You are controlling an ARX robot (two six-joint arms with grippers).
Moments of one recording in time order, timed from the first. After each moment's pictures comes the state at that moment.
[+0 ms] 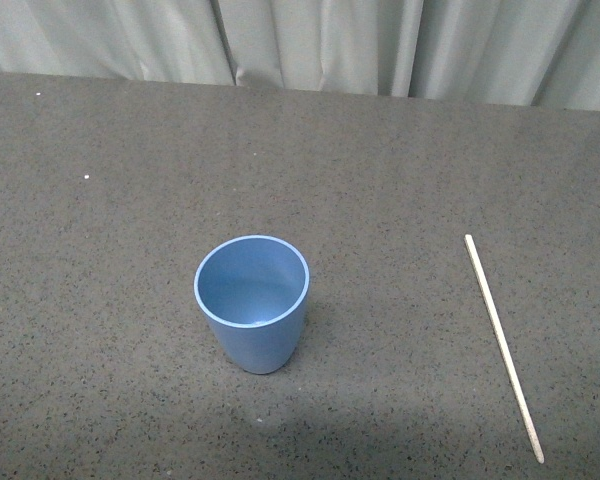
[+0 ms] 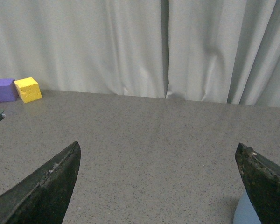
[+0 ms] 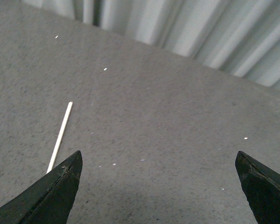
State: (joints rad) left arm 0.00 0.00 0.02 0.00 0.00 0.00; right arm 0.10 0.59 0.13 0.08 0.16 -0.27
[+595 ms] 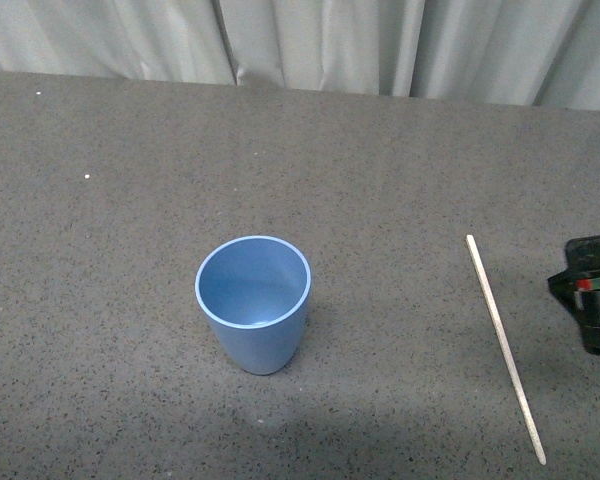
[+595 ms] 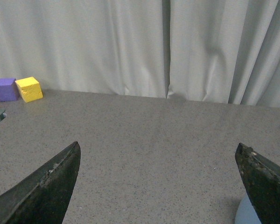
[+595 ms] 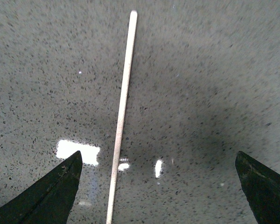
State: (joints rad) left arm 0.00 0.00 0.02 0.00 0.00 0.00; right arm 0.19 1.67 0.62 0.03 0.03 0.05
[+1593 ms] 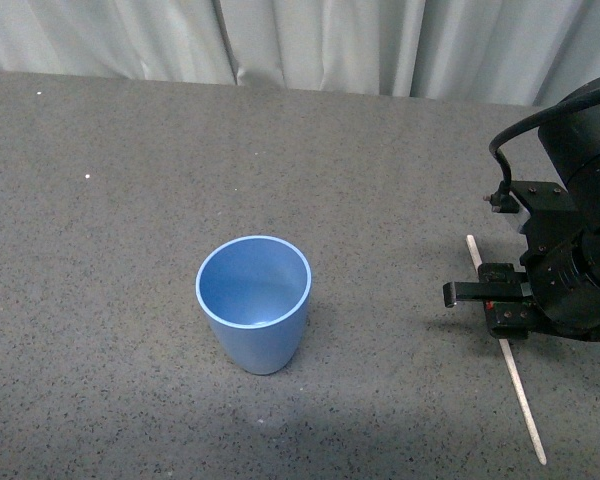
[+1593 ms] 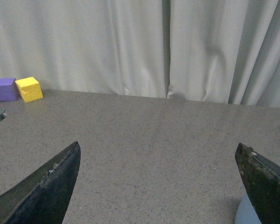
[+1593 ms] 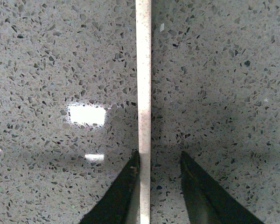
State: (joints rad) left arm 0.00 0.00 0.02 0.00 0.00 0.00; right arm 0.24 2.07 0.91 -0.10 0.04 0.22
